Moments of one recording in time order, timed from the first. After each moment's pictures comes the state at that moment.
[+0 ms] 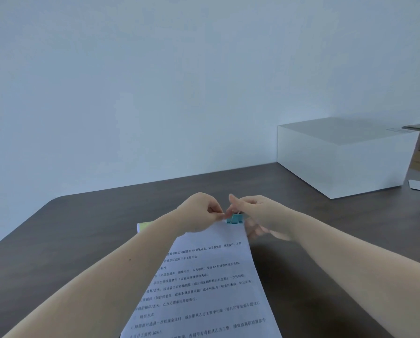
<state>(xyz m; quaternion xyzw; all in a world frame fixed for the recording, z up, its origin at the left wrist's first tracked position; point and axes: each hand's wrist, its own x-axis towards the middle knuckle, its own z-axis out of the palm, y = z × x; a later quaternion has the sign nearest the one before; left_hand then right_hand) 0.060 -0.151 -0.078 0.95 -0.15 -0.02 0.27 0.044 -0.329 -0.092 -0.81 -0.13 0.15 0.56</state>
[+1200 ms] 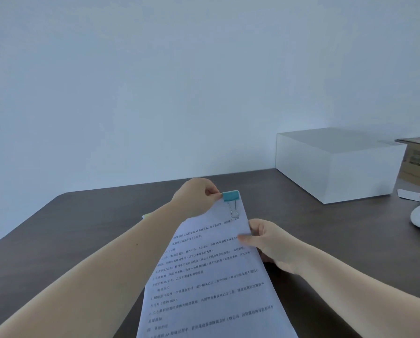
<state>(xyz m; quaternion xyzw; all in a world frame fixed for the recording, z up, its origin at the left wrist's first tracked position) 0.049 -0.147 -0.052 0.95 -0.10 0.07 0.30 0.002 -0.334 -0.125 -0.75 -0.06 0.17 0.63</state>
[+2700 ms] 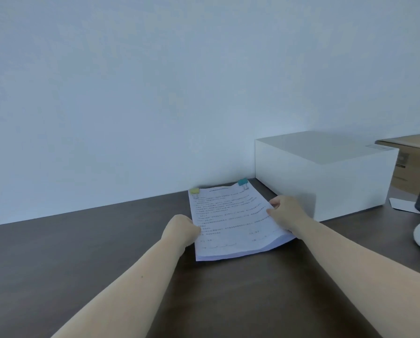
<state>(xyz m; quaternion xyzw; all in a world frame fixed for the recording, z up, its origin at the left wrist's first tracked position) 0.169 -0.196 -0.130 0.91 0.08 -0.03 0.41 0.165 -0.444 -0.130 -0.90 0.12 -0.10 0.40</state>
